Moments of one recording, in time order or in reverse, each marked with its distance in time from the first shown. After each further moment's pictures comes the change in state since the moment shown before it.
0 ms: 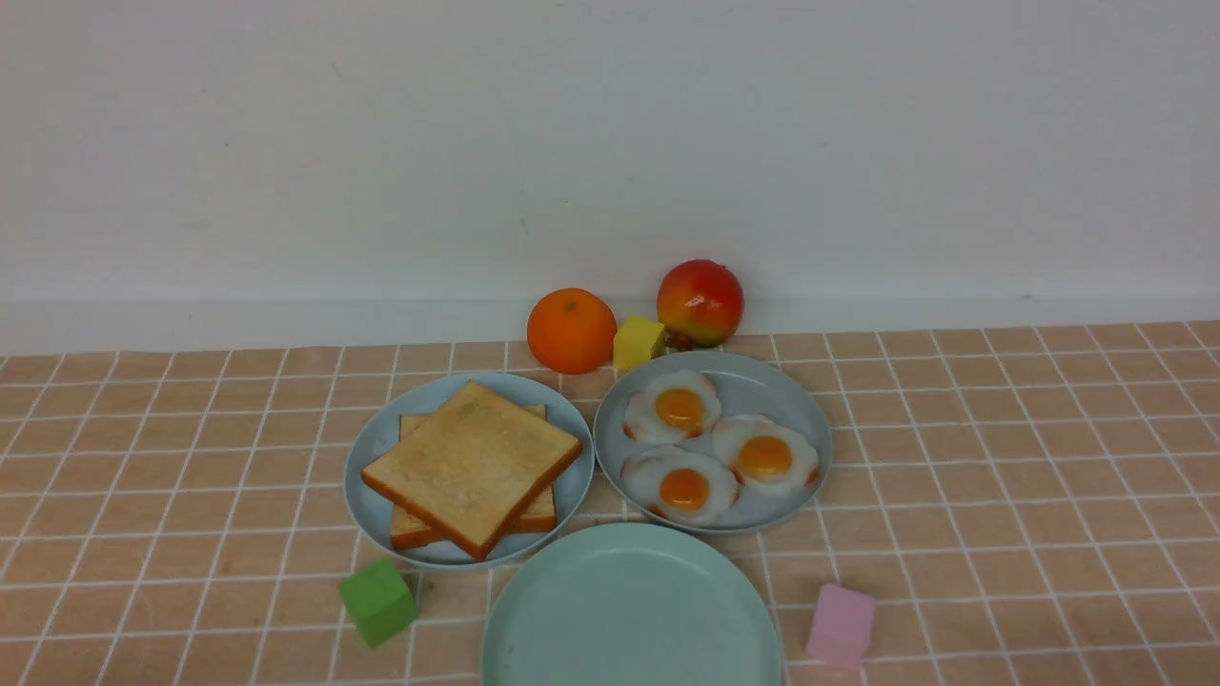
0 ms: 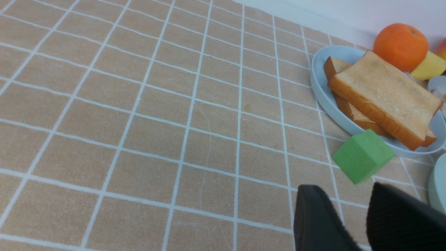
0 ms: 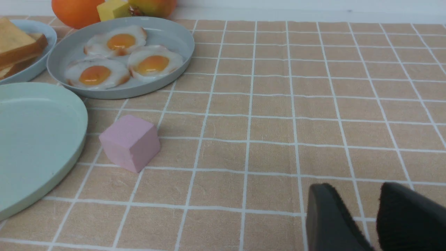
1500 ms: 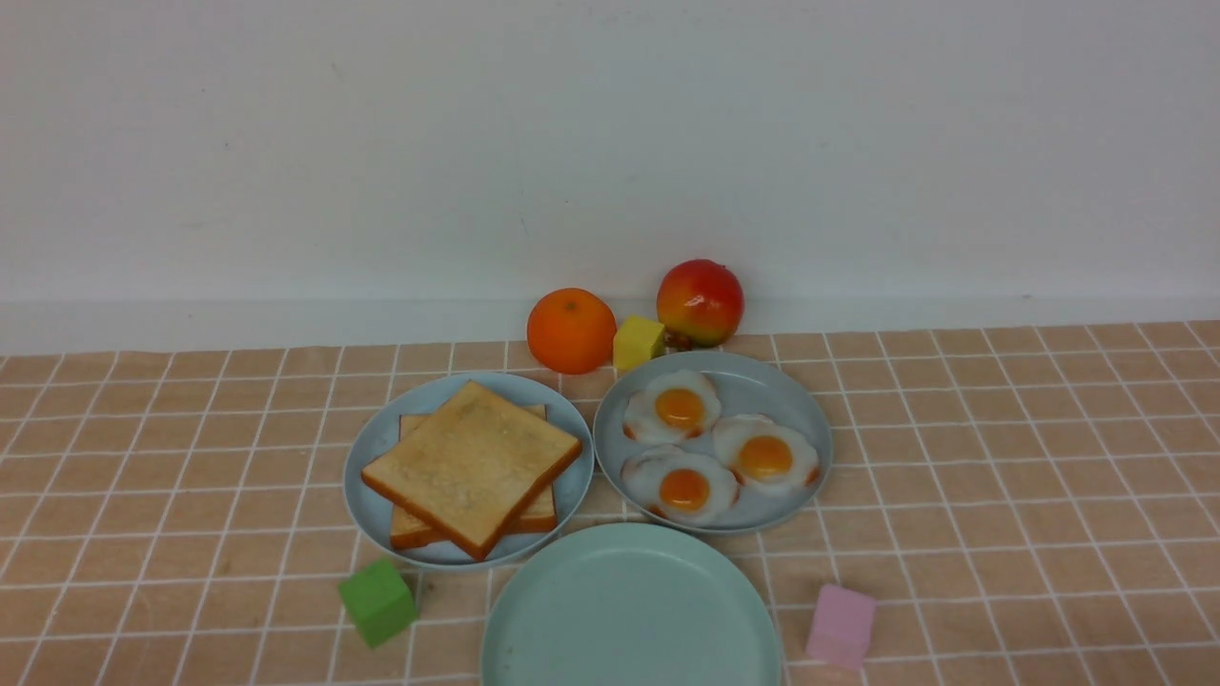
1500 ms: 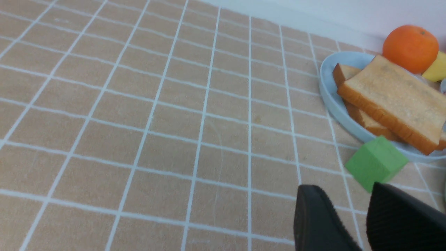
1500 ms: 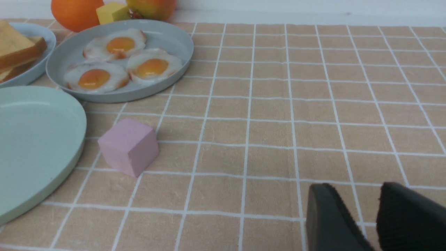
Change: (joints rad) right arm 0.000 0.000 0.004 0.001 -0.024 0.000; left arm 0.000 0.000 0.000 0.066 -0.038 0.000
